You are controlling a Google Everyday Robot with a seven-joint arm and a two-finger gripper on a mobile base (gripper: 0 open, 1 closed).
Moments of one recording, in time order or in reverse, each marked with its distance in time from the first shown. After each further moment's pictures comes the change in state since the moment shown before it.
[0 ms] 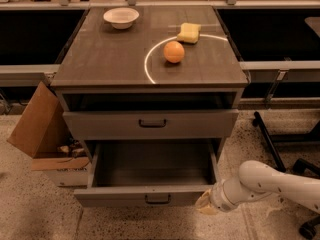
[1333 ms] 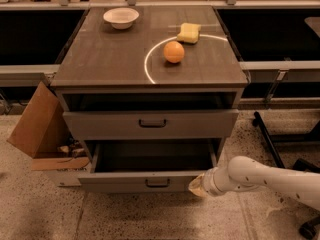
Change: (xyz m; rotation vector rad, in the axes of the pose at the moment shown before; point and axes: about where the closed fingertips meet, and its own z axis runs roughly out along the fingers) arm -0.024 -0.079 0.024 0.207 -0.052 0.061
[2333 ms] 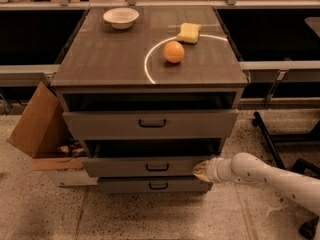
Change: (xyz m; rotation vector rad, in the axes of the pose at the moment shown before) arm 0.000 -0.082 0.015 0.166 -0.092 -0.130
